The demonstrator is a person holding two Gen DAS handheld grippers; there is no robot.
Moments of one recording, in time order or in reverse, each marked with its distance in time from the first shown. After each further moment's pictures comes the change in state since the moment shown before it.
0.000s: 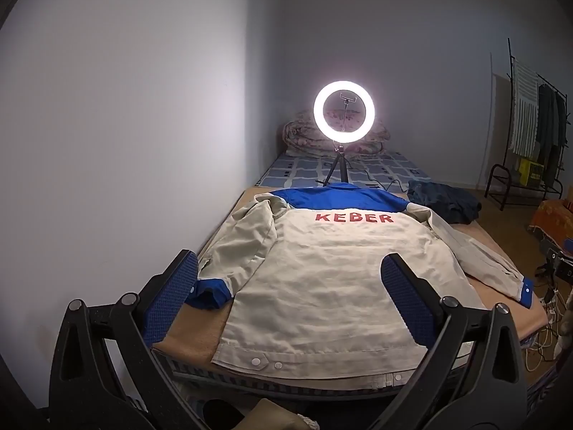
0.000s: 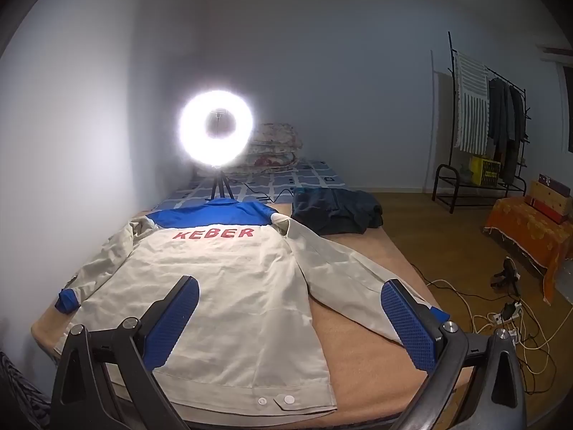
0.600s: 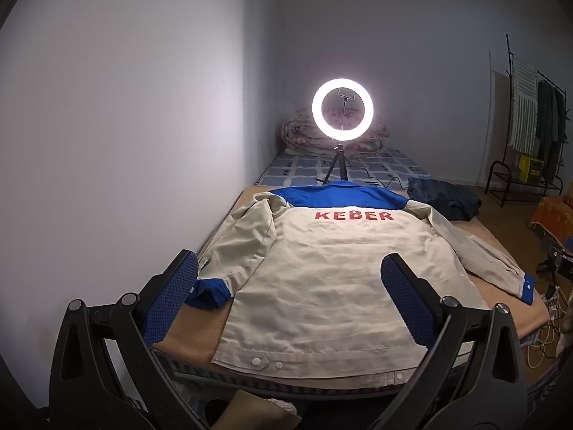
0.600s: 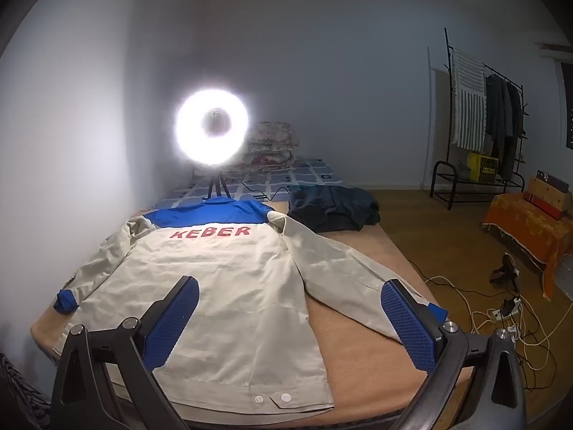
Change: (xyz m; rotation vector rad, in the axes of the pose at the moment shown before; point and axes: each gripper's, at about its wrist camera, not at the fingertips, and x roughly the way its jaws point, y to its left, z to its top) left arm 0.000 0.000 0.000 0.003 0.018 -0.001; right arm 0.001 -0.006 -0.004 0.009 0.008 0.000
